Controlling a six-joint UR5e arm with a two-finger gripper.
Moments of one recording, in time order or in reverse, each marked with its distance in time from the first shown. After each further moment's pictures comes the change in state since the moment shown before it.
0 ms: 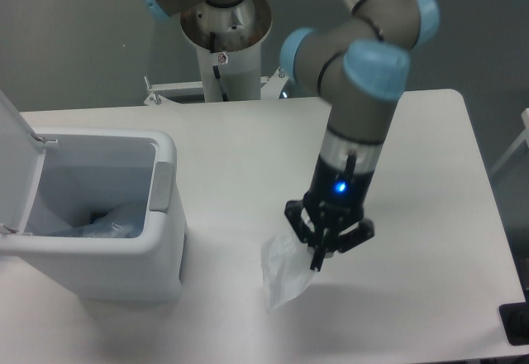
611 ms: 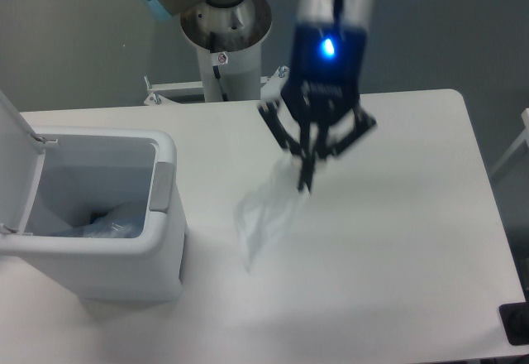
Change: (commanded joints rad) arm -0.040 0.270 -0.001 0.002 -0.002 0.056
